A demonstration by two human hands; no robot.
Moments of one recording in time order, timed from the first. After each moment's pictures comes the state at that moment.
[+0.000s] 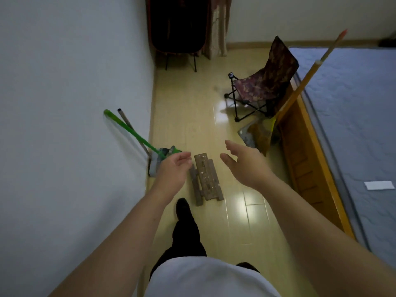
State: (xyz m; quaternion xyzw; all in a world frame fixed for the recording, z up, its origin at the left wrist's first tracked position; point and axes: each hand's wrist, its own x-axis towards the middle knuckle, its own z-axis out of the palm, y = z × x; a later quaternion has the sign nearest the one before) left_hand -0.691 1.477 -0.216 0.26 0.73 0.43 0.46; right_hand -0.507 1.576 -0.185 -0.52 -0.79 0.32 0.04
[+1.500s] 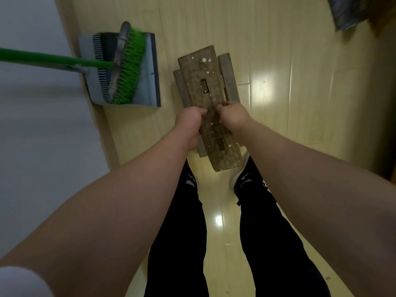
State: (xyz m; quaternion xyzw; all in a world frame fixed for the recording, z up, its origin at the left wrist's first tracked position) left_hand -0.706 1.717 -0.789 -0.14 0.73 0.24 0.62; right_hand -0.608 1.767 -0.812 -0.69 -0.35 0.62 -0.13
